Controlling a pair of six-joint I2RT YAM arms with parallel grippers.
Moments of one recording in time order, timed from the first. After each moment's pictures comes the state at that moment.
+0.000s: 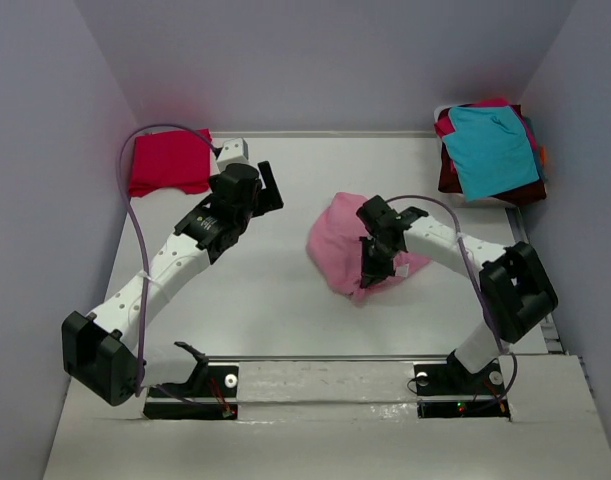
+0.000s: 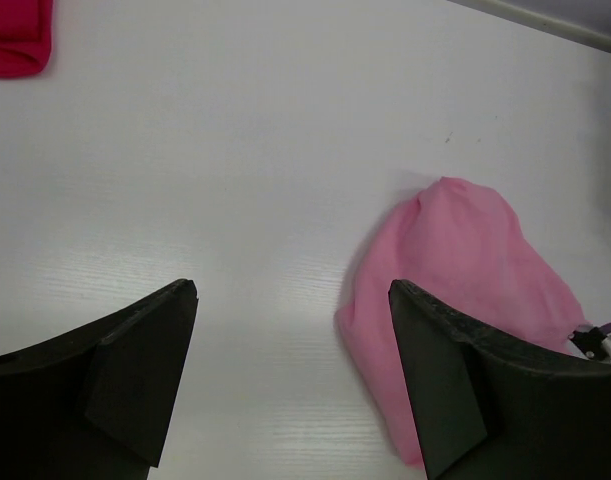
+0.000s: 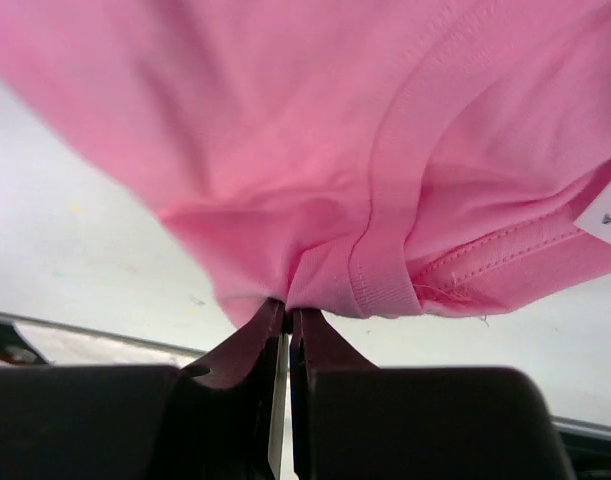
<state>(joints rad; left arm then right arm) -0.56 1.25 1.14 -0.39 -0.40 -0.56 0.59 1.62 1.05 -0.80 -0.14 0.69</state>
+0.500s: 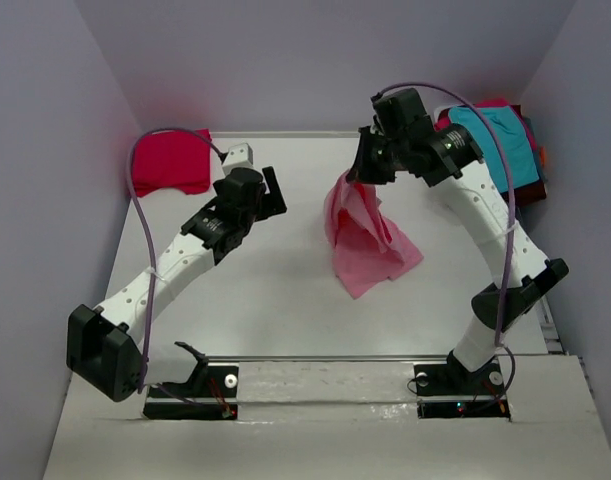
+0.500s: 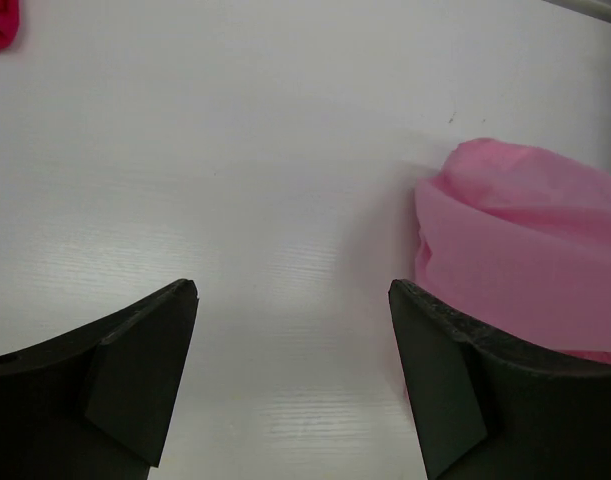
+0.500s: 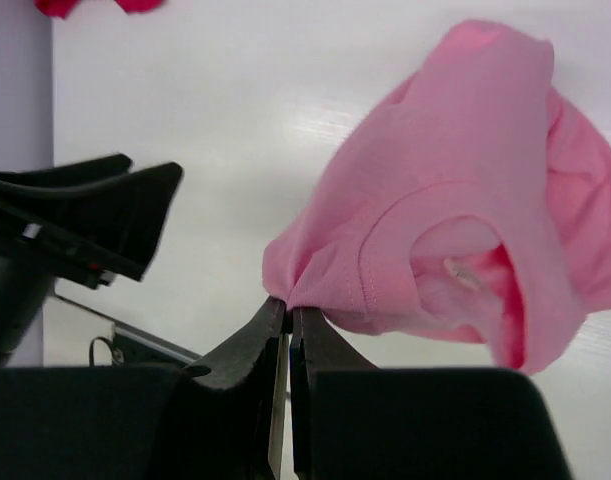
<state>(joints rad) -0.56 1.27 1.10 -0.35 -0.37 -0.57 0.59 1.69 2.03 -1.13 -0.03 0.60</state>
